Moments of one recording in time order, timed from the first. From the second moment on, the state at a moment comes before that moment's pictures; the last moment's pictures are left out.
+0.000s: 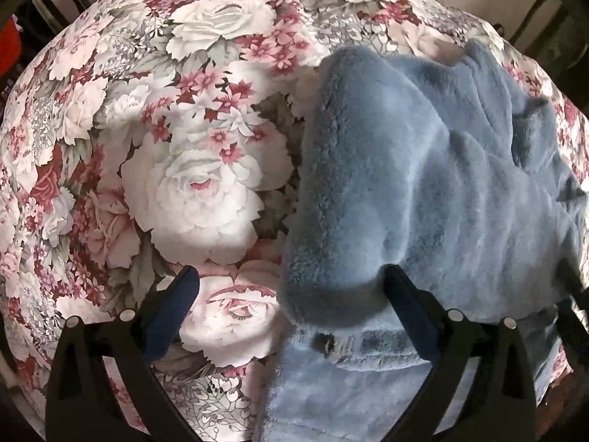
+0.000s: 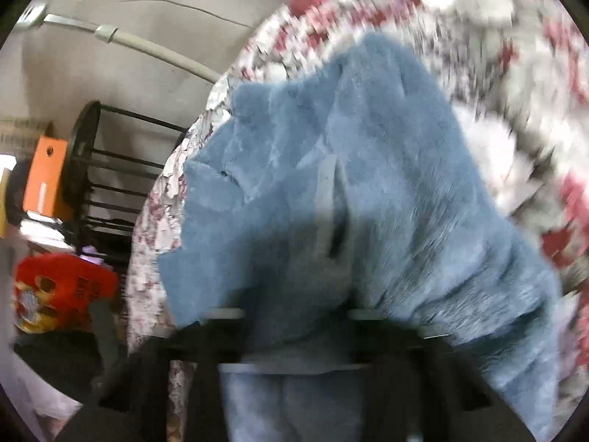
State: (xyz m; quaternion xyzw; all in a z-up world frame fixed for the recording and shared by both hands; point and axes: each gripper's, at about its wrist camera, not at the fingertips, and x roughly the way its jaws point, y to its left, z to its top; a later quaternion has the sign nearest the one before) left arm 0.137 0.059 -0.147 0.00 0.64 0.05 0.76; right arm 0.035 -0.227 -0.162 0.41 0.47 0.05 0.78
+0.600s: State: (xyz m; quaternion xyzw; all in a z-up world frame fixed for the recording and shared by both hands) left arm 0.128 0.069 -0.156 -0.01 0.67 0.04 0.74; right arm 0.026 -0.268 -0.168 0.38 0.50 -0.03 0.78
